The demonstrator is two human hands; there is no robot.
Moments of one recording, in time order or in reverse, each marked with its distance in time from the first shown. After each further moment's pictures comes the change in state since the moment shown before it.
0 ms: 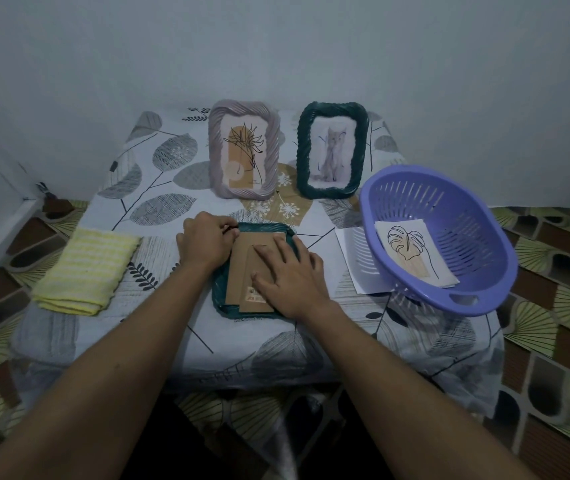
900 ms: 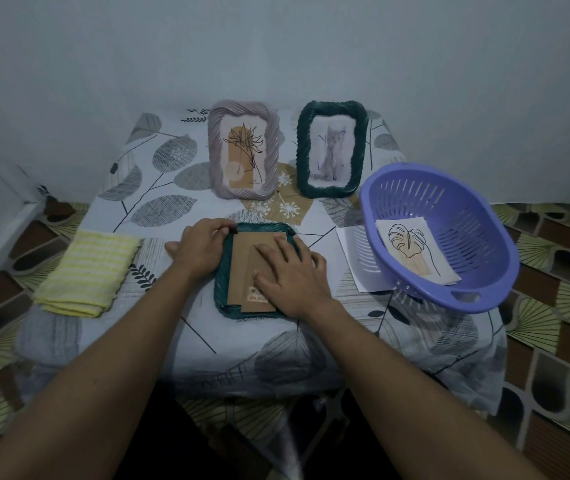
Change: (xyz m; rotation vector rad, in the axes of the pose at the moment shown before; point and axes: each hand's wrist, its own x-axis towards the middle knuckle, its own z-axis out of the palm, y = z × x) left_hand -0.003 -0.023 -0.008 -0.123 -0.118 0.104; right_hand -0.001 -0.001 -0.003 -0.001 0.002 0.008
